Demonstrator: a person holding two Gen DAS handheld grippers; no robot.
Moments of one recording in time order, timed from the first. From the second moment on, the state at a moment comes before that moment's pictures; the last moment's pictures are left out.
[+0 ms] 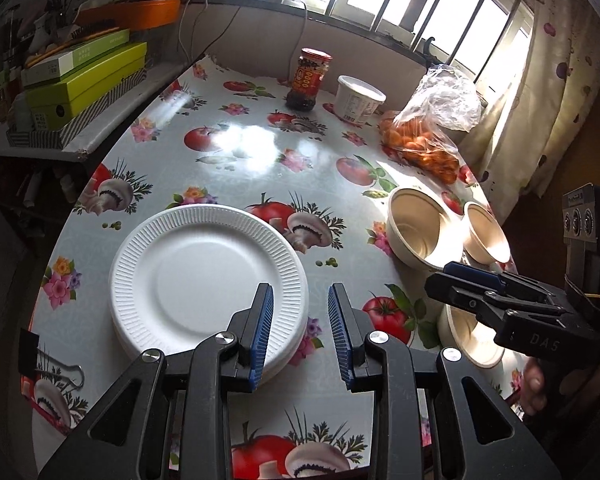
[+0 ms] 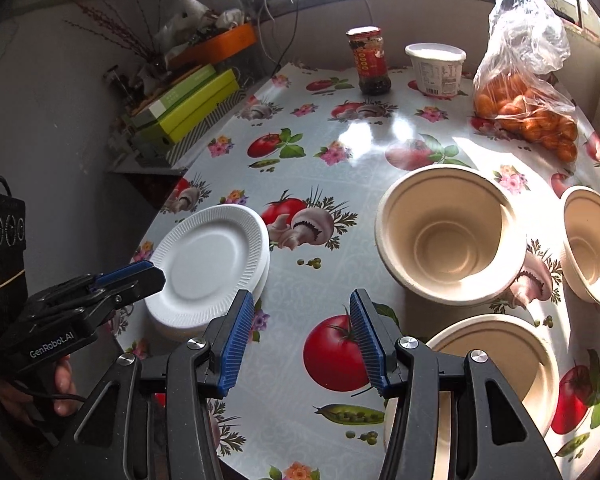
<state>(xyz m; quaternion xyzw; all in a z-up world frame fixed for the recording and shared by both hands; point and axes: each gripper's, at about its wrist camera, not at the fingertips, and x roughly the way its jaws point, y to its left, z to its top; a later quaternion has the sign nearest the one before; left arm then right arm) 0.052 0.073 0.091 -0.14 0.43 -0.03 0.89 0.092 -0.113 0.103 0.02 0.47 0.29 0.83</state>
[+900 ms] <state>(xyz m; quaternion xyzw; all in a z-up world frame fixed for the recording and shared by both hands) 0.163 -0.031 0.069 -0.08 0.46 -0.09 0.88 0.128 -0.236 0.101 0.01 0.40 0.14 0.90</state>
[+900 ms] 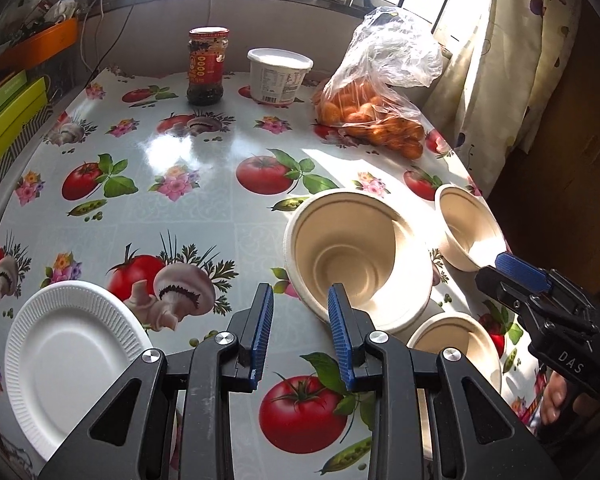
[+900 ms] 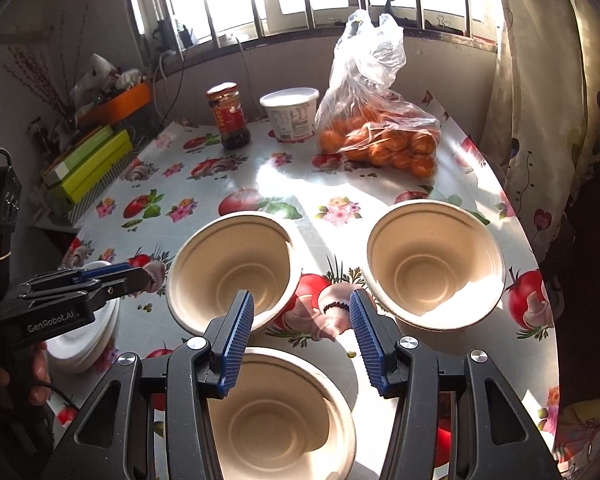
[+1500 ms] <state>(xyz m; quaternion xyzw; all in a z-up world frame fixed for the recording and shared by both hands) 0.180 -0.028 0.044 -0.11 0.47 -0.09 0.87 0.170 -0.229 0.080 0.02 0.43 0.18 0.89</state>
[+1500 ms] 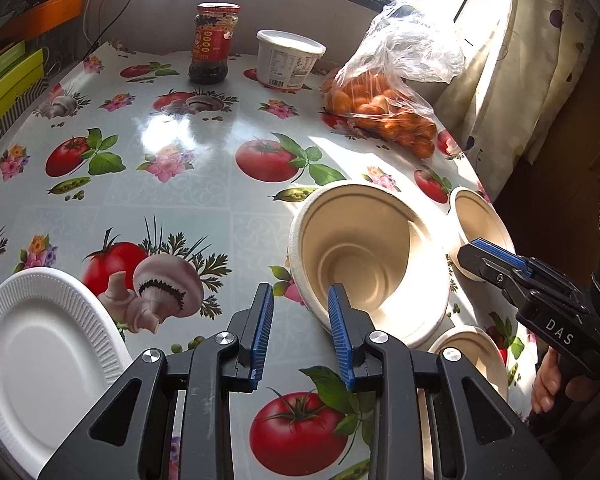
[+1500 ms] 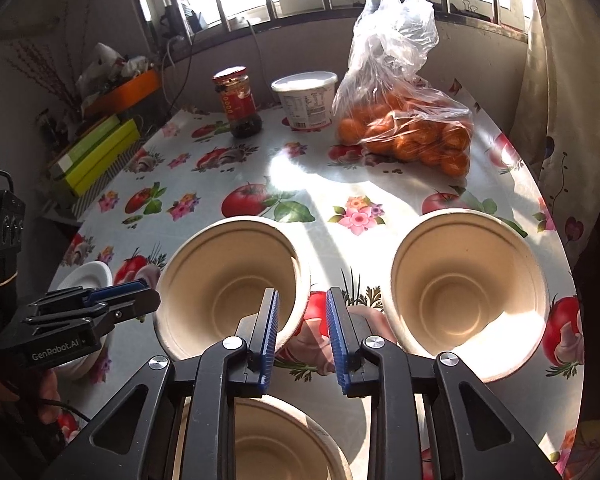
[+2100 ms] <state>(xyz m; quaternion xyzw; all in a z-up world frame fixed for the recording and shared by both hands) 0.184 -0.039 0.040 -0.07 0.46 -0.08 0.88 0.181 -0.229 0.060 0.03 0.45 0.19 0.87</state>
